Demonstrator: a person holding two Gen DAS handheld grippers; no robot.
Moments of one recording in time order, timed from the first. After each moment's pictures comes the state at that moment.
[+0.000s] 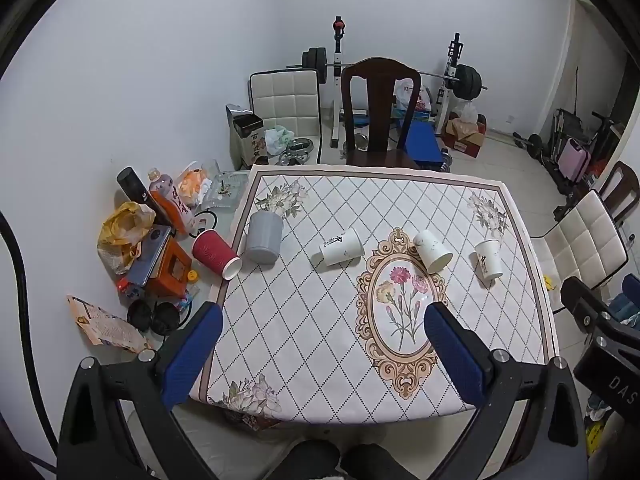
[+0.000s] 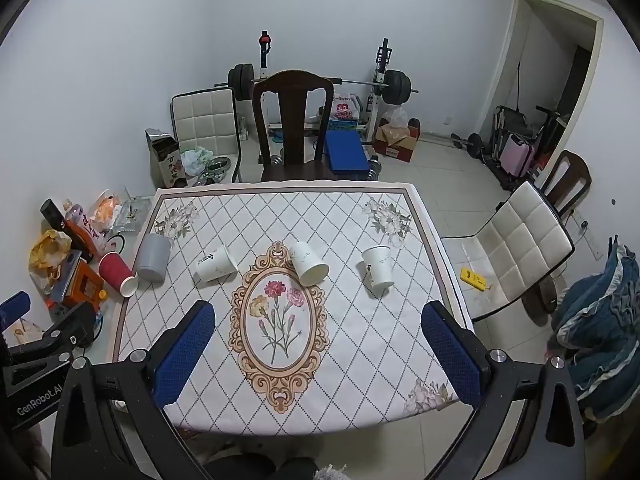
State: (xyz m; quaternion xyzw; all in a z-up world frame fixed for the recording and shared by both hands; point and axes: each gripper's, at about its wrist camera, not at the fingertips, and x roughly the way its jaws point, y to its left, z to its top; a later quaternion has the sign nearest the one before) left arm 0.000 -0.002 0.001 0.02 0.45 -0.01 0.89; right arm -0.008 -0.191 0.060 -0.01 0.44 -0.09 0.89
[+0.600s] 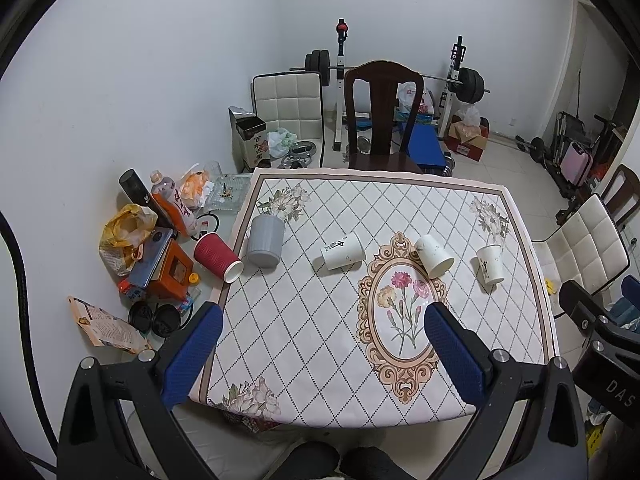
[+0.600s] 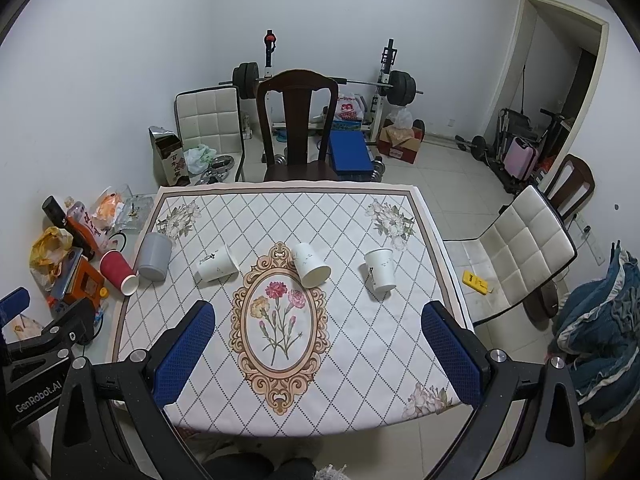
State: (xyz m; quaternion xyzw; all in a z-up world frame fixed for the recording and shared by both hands) left arm 0.005 -0.004 -0.003 0.02 0.45 -0.01 0.89; right arm -0.005 -0.191 0.062 -0.01 0.44 -0.09 0.89
